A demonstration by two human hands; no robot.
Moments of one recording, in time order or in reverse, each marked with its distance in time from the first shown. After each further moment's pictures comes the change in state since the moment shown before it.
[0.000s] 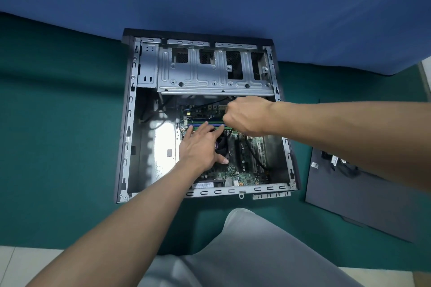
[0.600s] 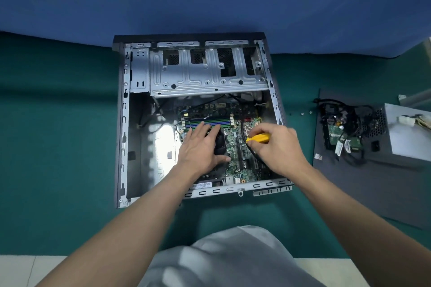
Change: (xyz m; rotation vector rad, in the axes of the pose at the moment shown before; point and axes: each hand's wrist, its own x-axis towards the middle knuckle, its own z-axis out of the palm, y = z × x) left_hand -0.008 0.002 0.003 0.024 0.065 0.064; right_hand -0.066 -0.048 0.082 1.139 0.585 0.774
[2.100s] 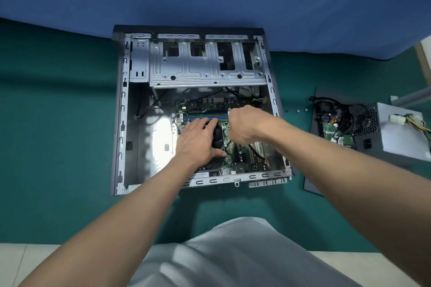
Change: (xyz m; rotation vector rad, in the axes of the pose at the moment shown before) left_hand -0.003 0.001 0.000 0.058 0.038 0.013; right_hand 0.028 -0.085 -0.009 -0.681 -0.599 -0.059
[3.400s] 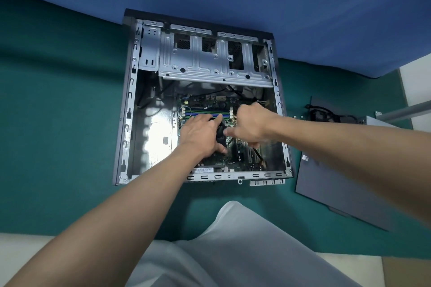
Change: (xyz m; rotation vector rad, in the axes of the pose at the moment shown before) left_hand 0.008 -0.002 -0.003 -0.004 -0.054 -0.046; right_hand 0.017 0.001 0.008 0.124 0.001 0.098
